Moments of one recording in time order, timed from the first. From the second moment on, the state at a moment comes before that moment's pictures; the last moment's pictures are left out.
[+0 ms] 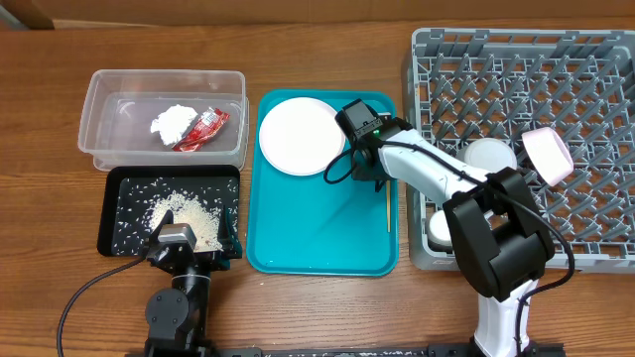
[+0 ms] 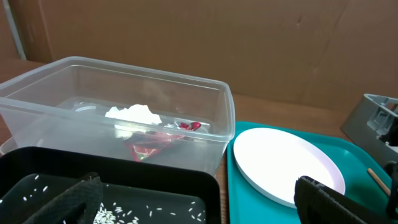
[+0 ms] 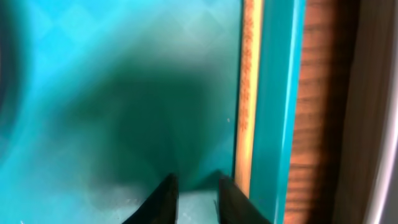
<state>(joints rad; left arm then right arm) -0.10 0.02 0.02 -0.07 -0.12 -0.19 0.52 2.06 1.41 -0.74 0.25 0.51</state>
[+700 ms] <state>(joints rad) -0.10 0.02 0.02 -0.07 -0.12 -0.19 0.53 2.00 1.39 -0.74 0.30 0.47</state>
